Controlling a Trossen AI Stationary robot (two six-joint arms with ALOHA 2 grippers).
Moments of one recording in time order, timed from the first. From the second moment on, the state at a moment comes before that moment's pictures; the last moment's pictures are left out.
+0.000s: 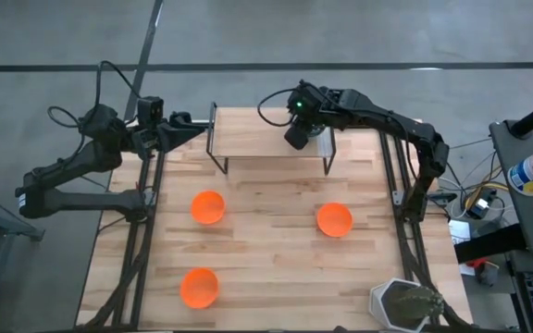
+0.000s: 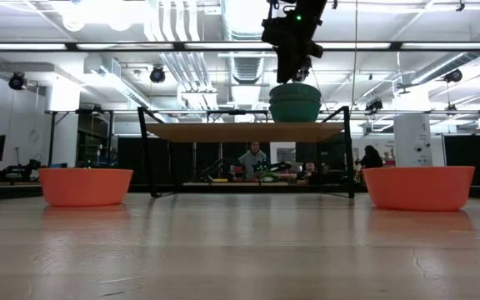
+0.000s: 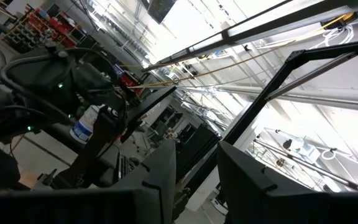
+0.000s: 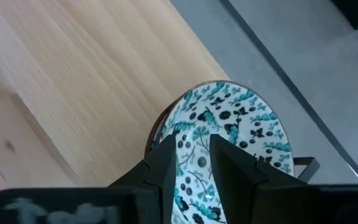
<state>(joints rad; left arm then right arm) 0.37 0.79 1.01 0.21 0.42 -0.89 -0.40 1.79 1.88 -1.09 0.34 0.12</state>
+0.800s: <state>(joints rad) 0.37 0.79 1.01 0.21 0.42 -0.89 -0.37 1.78 1.90 -1.09 0.32 0.14</state>
